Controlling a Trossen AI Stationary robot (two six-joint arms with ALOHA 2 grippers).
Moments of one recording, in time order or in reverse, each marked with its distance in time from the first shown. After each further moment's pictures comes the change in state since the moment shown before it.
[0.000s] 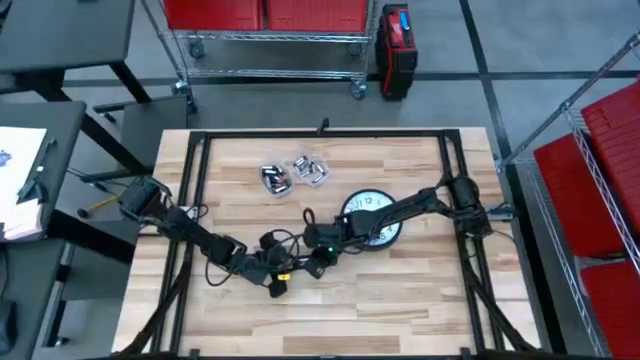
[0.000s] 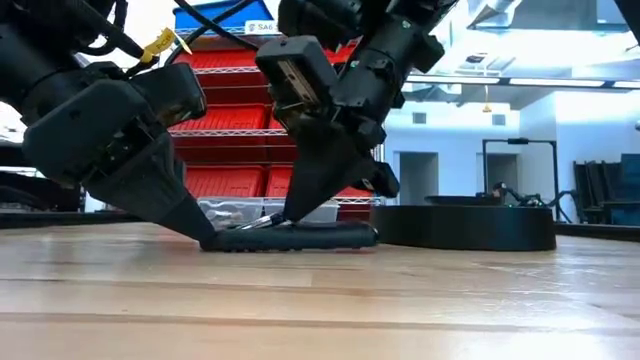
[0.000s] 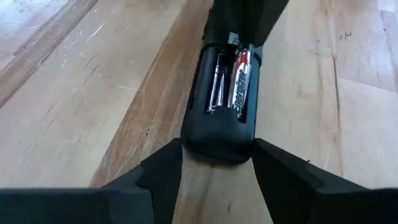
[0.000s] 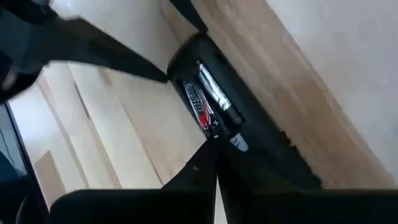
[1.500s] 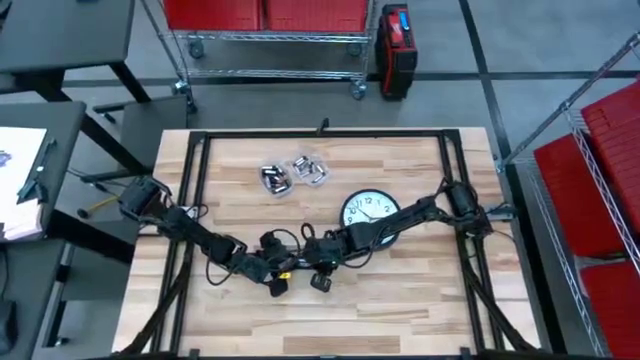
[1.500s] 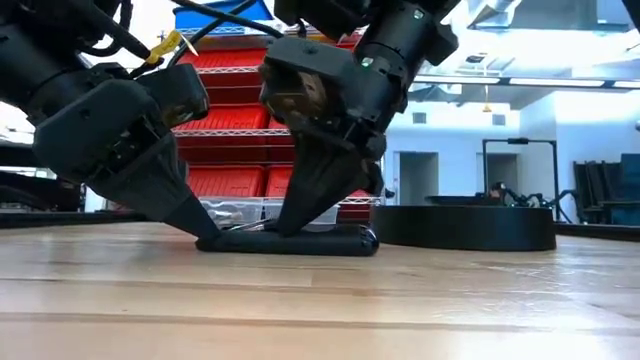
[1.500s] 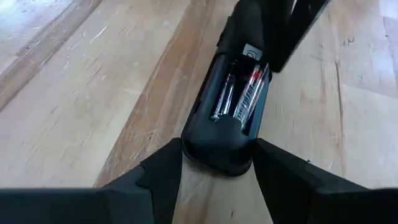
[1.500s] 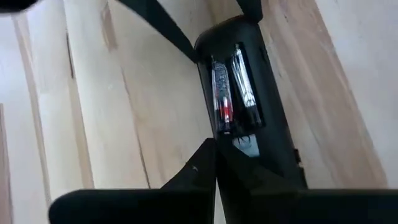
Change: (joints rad) left arm 0.018 0.000 0.000 0.006 0.006 -0.006; right arm 0.074 0.014 0.003 -0.043 0.128 -0.282
